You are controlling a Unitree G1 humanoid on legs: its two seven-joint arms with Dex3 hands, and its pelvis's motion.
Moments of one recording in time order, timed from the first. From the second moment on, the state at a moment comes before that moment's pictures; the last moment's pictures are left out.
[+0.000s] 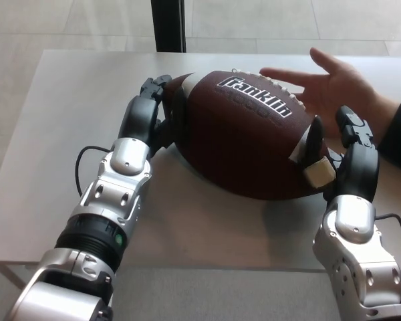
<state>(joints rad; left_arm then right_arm) -0.71 0.05 -0.11 0.86 0.06 0.11 0.09 -0.27 0.09 0.03 0.13 0.10 0.29 -0.47</state>
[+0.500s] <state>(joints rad) -0.67 0.06 -0.15 0.84 0.06 0.06 0.12 -0.28 0.09 0.02 0.12 0.13 0.34 -0.47</state>
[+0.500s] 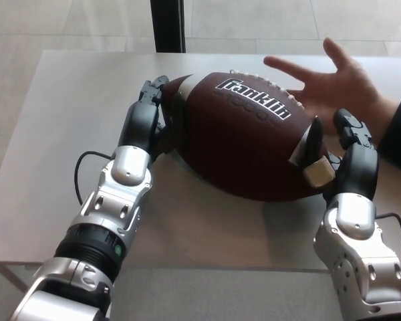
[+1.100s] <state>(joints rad) -0.66 0.08 -0.19 0.82 0.06 0.03 0.15 -0.28 0.09 0.01 0.11 0.15 0.42 -0.47</state>
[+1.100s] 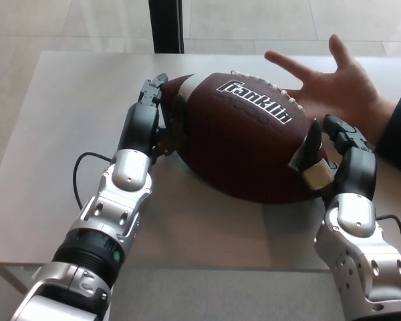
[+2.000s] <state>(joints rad) -0.85 0.12 -0.20 0.89 0.06 0.05 0.15 -0.44 0.13 -0.10 0.11 0.23 0.57 -0.47</state>
